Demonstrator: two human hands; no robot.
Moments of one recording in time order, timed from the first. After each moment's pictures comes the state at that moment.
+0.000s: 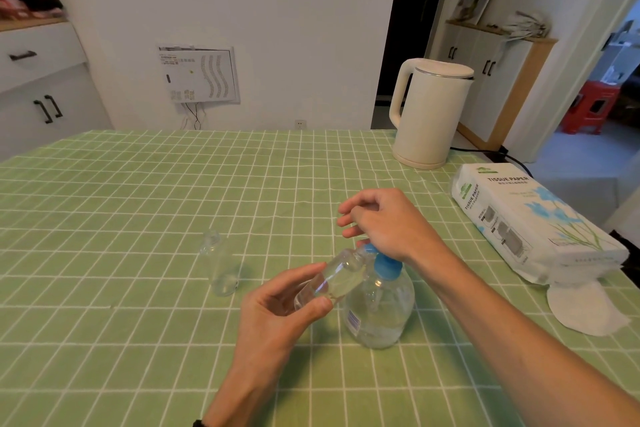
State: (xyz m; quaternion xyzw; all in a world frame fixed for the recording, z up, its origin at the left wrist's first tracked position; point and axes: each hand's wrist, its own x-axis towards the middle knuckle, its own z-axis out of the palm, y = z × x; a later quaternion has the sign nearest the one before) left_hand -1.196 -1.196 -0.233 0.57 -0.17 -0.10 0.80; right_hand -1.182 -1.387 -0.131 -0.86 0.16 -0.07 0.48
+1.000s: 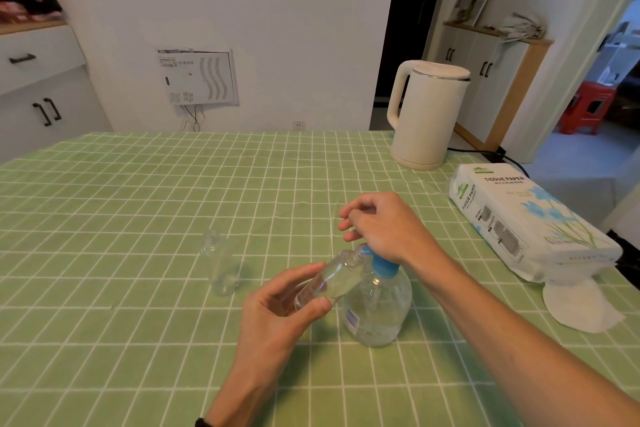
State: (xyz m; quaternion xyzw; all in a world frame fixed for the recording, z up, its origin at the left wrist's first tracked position) left_hand -1.195 -1.195 -0.239 0.57 -0.19 -0.10 0.79; right_hand -1.184 -1.387 -0.136 -0.87 0.17 -0.07 0.47
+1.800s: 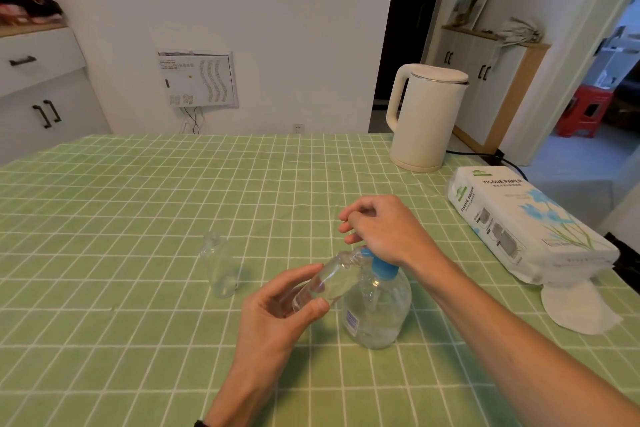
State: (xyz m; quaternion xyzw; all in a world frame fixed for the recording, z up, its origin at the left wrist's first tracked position) left_hand -1.196 -1.194 -0.238 0.57 -0.19 -0.10 0.80; right_hand -1.185 -1.388 -0.134 -0.86 0.17 -0.07 0.47
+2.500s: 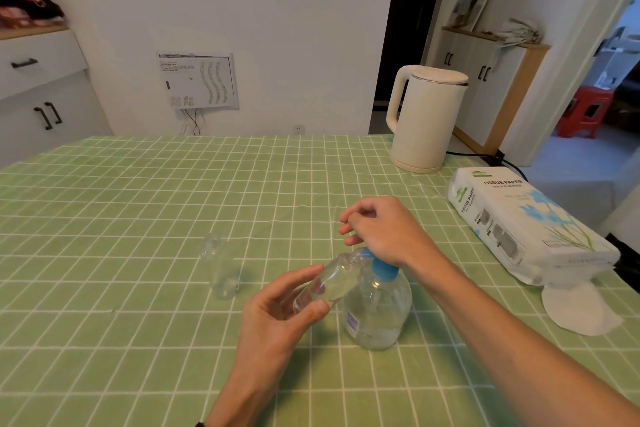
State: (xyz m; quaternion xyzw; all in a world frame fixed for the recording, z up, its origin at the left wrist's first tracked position) left_hand -1.196 -1.194 -0.238 0.58 -0.19 -0.09 0.79; right_hand -1.185 -1.387 -0.133 -0.86 0.16 -0.06 0.48
